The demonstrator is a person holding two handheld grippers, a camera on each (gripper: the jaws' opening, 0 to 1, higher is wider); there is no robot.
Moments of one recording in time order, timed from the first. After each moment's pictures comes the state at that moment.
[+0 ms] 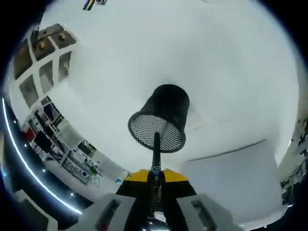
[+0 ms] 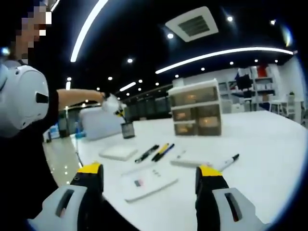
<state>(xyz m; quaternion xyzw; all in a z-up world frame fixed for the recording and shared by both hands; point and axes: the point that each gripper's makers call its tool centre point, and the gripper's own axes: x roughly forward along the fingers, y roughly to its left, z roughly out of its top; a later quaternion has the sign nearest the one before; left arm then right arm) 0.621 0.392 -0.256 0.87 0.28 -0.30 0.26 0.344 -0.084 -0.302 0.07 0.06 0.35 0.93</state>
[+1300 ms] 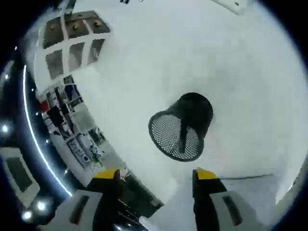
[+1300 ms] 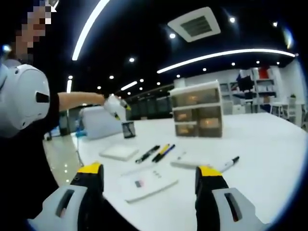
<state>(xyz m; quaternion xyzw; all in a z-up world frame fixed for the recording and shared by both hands) 0.630 0.383 -0.244 0.80 0.24 -0.25 0.49 0.342 -0.084 -0.298 0.06 0.06 0.36 0.93</state>
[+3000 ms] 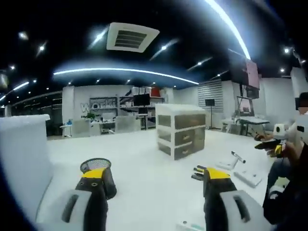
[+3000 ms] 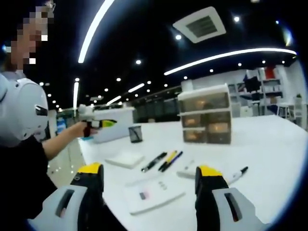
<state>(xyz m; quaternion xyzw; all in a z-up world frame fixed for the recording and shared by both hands) 0.474 0.309 -0.232 0.02 0.04 -0.23 0.97 0.354 -0.068 -0.281 0.06 0.05 0.39 0.92</state>
